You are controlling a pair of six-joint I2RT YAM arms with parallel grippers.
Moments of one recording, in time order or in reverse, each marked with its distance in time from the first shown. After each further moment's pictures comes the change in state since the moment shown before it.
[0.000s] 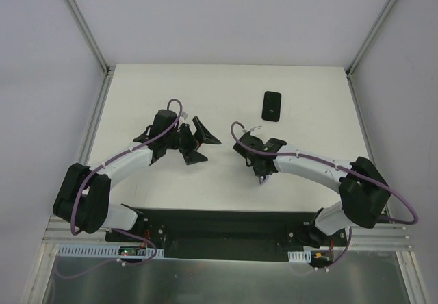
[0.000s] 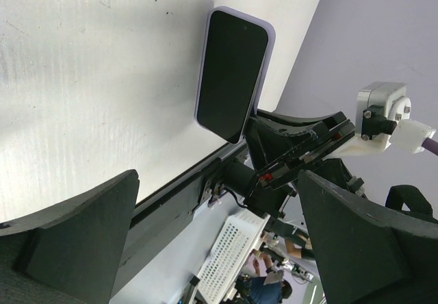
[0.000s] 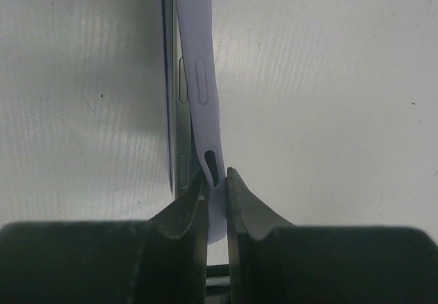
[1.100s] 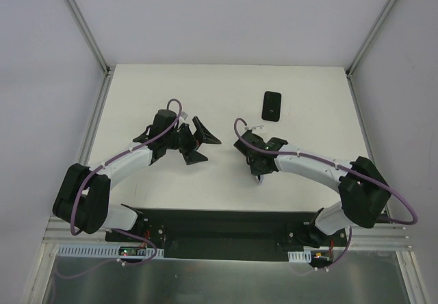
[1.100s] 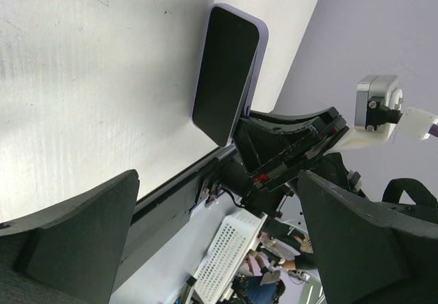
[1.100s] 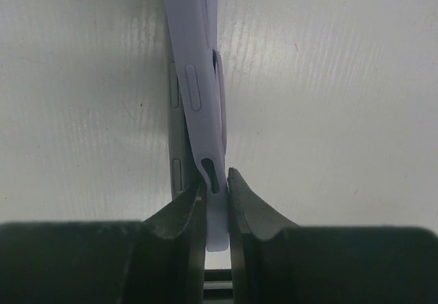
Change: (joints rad) left arm 0.000 -0.005 0.000 0.000 0.000 -0.012; right arm -0.021 -0.003 -0.016 0.069 -0.084 0.085
